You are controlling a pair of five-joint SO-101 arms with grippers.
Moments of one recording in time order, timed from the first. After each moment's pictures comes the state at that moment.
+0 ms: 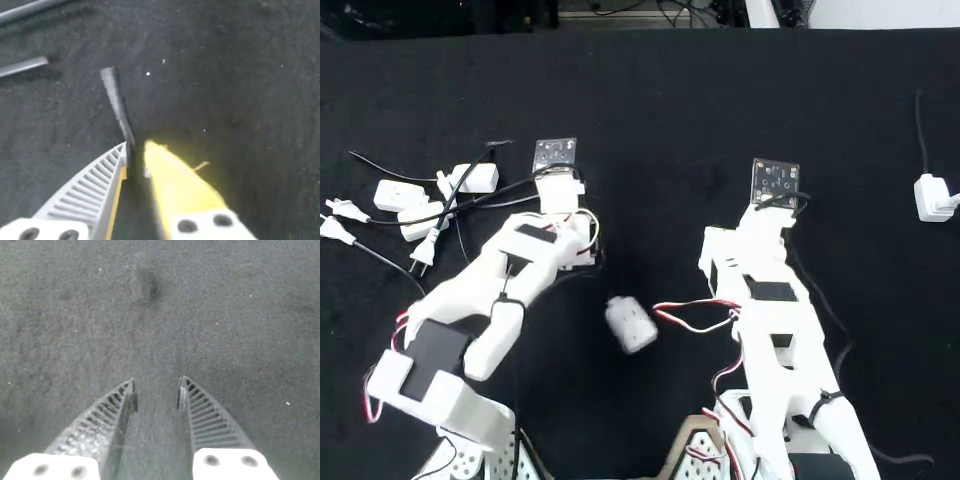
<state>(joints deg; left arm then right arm) 13.7 1.1 42.5 21.3 16.3 1.6 -34.8 72.2 18.9 -6.6</state>
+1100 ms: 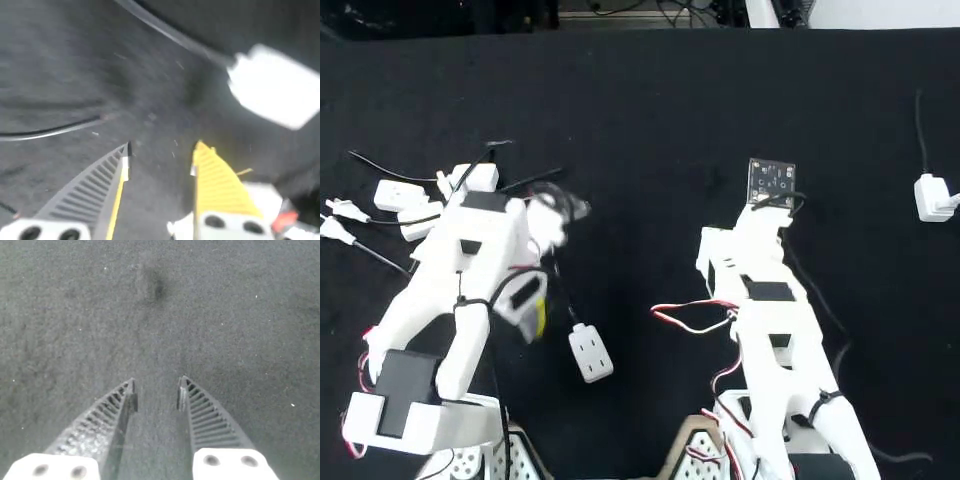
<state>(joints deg) 3.2 -8.3 34.6 81.3 -36.1 0.7 -34.8 72.2 18.9 -6.6</state>
